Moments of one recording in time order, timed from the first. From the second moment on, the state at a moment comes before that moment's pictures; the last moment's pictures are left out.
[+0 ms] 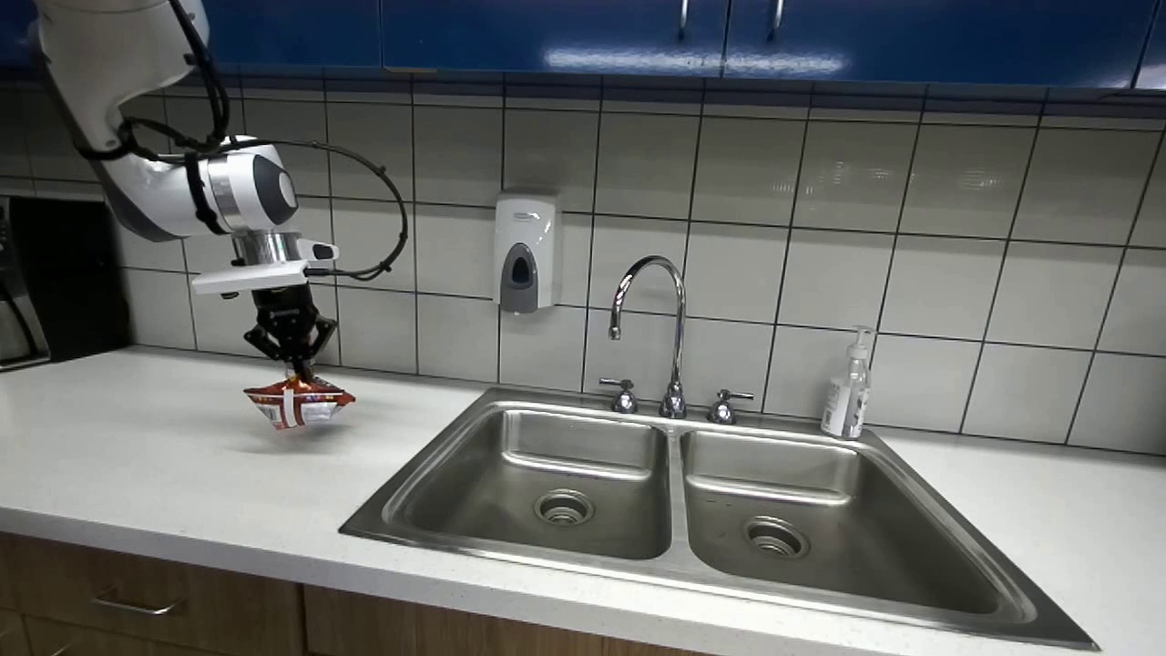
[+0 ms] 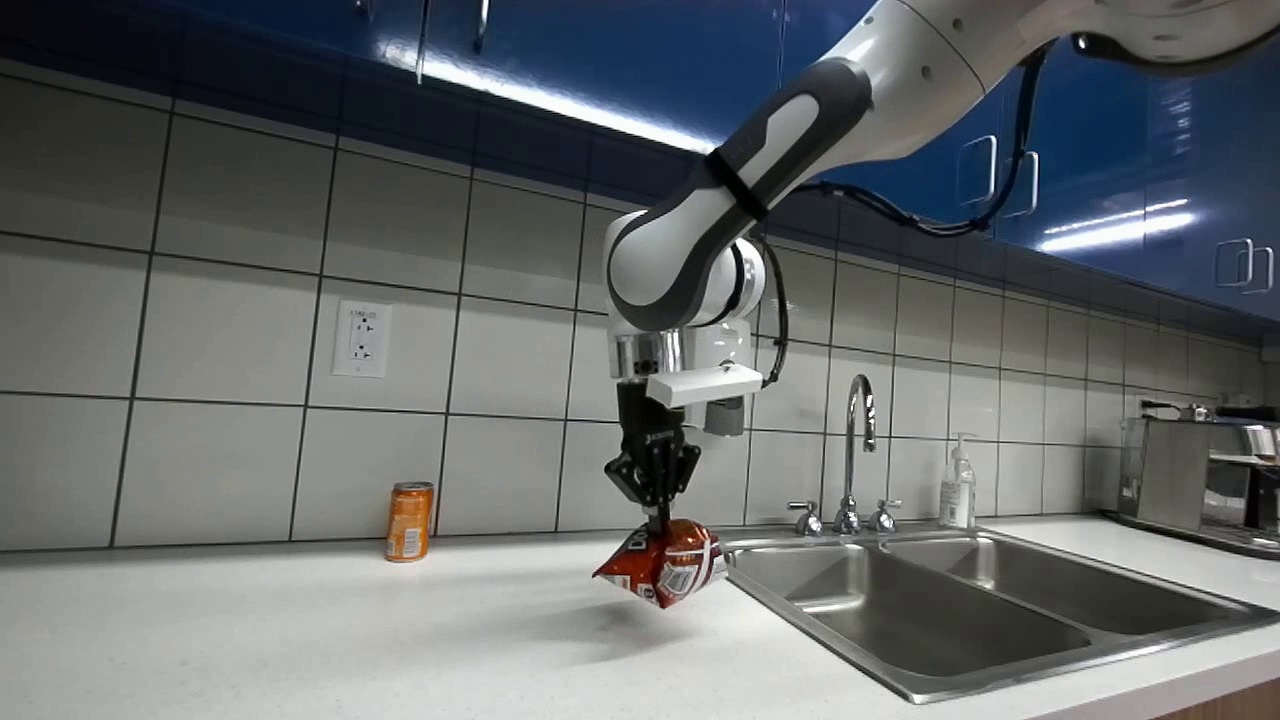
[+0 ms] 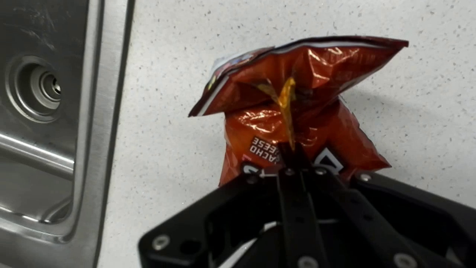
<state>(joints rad) 0.25 0.33 0.10 -1.92 -0.26 2.20 0.15</state>
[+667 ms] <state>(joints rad) 0.15 0.18 0.04 -2.06 -0.26 2.25 0.14</state>
